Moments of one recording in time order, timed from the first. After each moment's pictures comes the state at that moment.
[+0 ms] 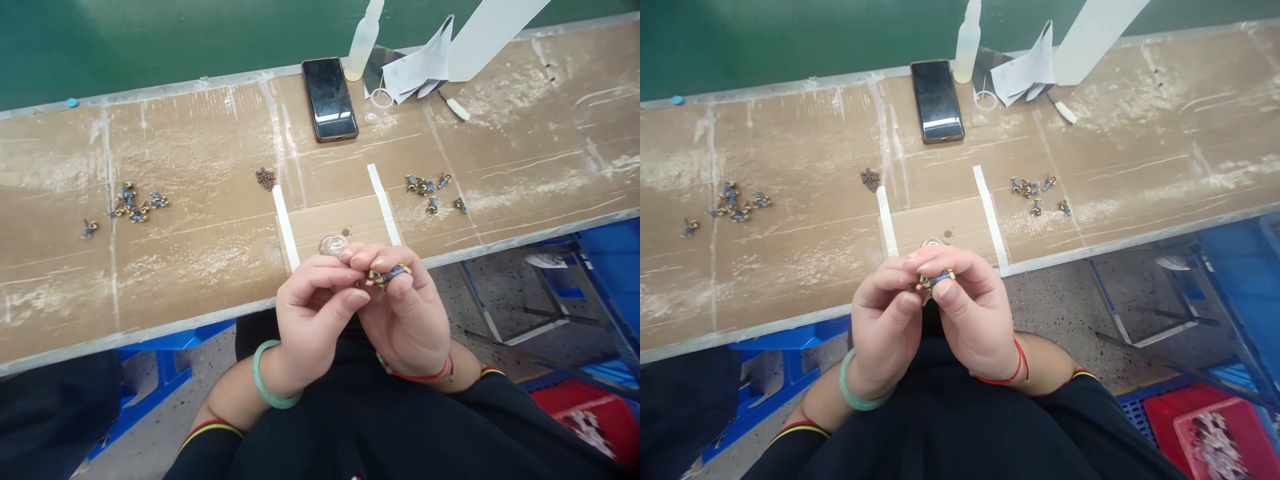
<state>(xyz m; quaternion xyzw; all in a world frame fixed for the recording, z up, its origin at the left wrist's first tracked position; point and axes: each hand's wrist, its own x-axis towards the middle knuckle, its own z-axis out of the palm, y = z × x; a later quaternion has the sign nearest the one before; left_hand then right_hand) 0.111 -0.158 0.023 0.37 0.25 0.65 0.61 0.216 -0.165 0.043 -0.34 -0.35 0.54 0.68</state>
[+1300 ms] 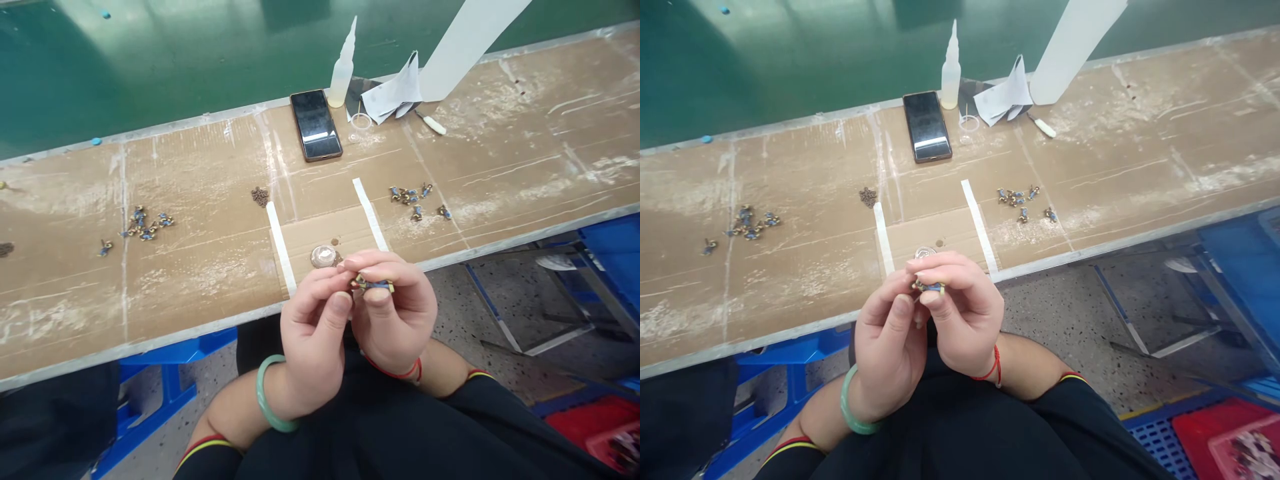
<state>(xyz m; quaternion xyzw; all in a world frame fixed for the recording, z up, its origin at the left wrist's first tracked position) 0.124 -0.177 0.030 0.37 0.34 0.64 0.59 0.209 -0.166 0.026 -0.39 -0.46 0.29 0.75</state>
